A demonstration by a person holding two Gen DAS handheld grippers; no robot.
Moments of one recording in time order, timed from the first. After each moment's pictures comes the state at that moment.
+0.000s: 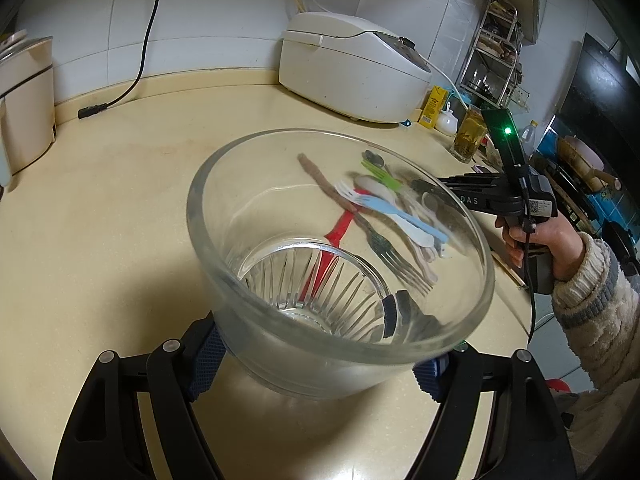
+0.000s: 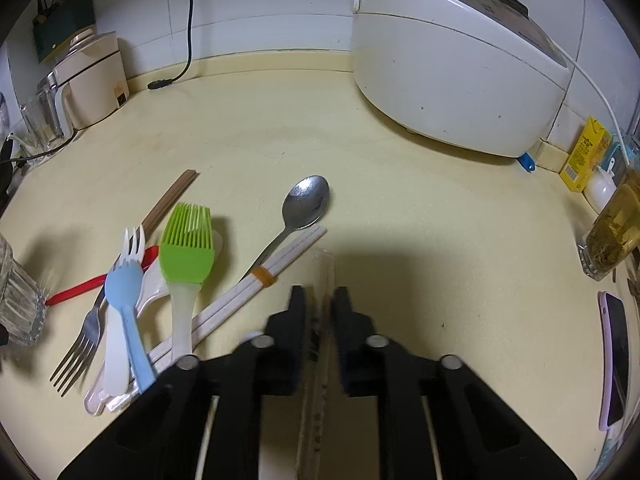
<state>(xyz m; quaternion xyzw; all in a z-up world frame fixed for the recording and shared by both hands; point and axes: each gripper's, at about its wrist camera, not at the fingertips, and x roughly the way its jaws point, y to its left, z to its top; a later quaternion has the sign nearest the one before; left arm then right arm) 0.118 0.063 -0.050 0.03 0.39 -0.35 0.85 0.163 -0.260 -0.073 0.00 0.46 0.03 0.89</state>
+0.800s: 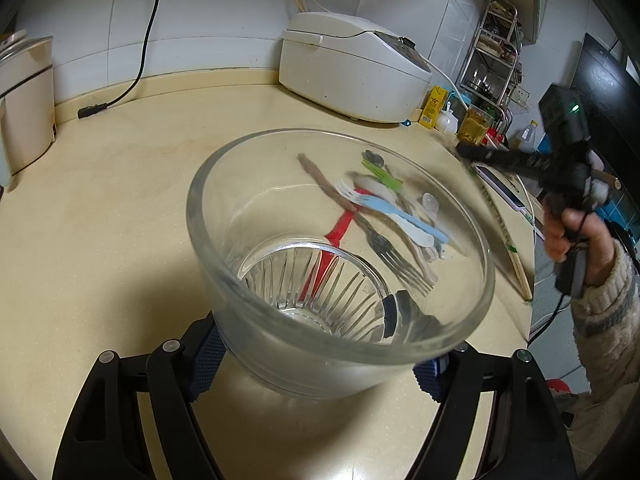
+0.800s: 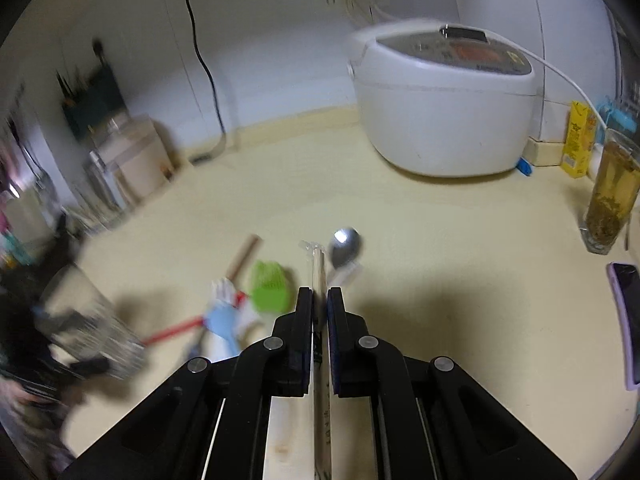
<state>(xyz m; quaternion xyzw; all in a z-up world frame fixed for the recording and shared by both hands) 0.118 0.063 -0.050 0.03 0.39 -0.35 0.85 0.112 -0.285 -0.006 0.15 0.35 0.10 0.92</state>
